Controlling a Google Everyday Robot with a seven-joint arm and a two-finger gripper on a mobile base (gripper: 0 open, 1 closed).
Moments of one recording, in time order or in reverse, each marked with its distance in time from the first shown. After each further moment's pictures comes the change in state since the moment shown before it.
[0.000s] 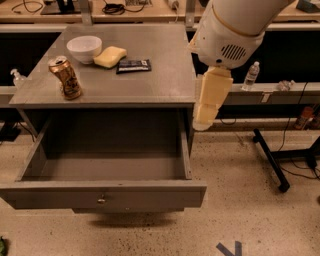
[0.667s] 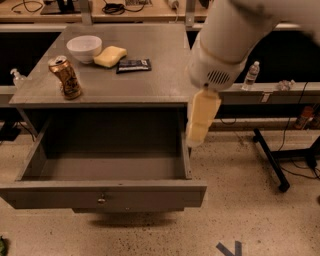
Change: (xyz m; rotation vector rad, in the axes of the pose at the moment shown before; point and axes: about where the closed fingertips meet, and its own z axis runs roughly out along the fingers) arm 0.011 0.014 0.047 -0.072 0.043 0.064
